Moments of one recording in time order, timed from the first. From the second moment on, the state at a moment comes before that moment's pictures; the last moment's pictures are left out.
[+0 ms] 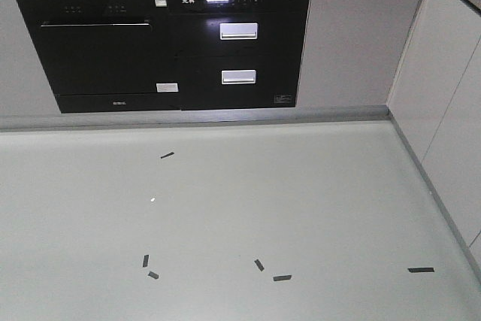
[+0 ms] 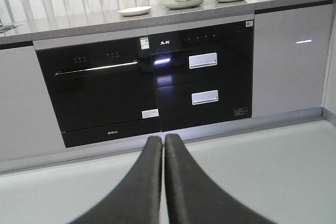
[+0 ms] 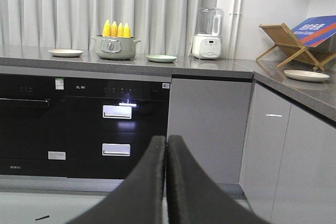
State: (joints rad) left arm -0.04 -0.01 0.03 -0.14 0.13 0.21; right arm -0.01 -0.01 0.03 -0.04 -0.03 0.03
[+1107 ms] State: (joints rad) left arm -0.04 -0.01 0.03 -0.14 0.13 0.21; right arm -0.01 -0.01 0.03 -0.04 -0.03 0.03
